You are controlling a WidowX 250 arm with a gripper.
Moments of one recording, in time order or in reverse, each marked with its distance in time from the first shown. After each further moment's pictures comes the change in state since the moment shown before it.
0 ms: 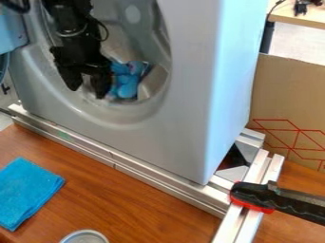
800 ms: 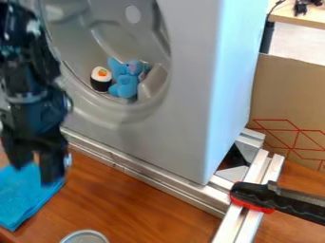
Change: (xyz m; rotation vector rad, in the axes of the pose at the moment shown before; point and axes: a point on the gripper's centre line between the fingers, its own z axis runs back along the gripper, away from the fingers) arm -0.158 -0.041 0.010 -0.039 0.346 -0.136
